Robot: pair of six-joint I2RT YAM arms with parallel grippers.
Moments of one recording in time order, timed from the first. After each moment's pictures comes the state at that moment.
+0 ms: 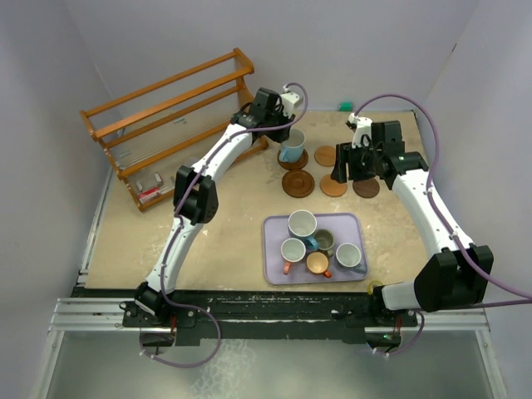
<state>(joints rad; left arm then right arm) -0.51 2.60 2.56 -0.61 0.23 0.12 0.15 1.38 1.26 -0.70 -0.26 0.00</state>
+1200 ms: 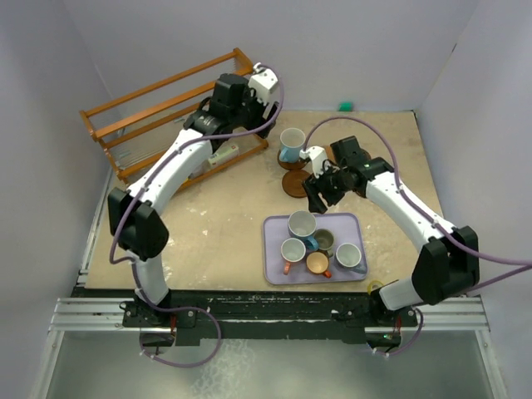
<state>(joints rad) -0.51 1.90 1.92 -0.43 0.11 0.19 0.38 1.44 1.20 -0.78 -0.32 -0.32</state>
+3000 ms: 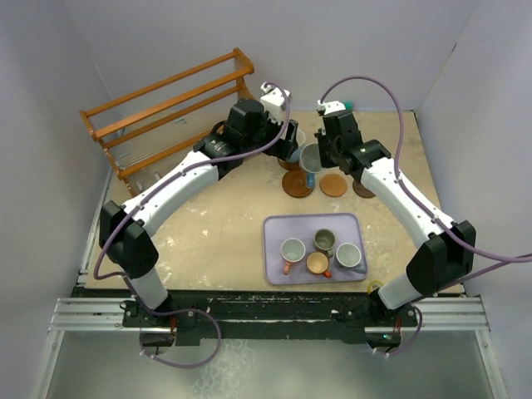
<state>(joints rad) -0.67 1.71 1.65 -0.33 0.04 -0.14 0.45 1.52 1.44 -0.65 0.26 0.10</state>
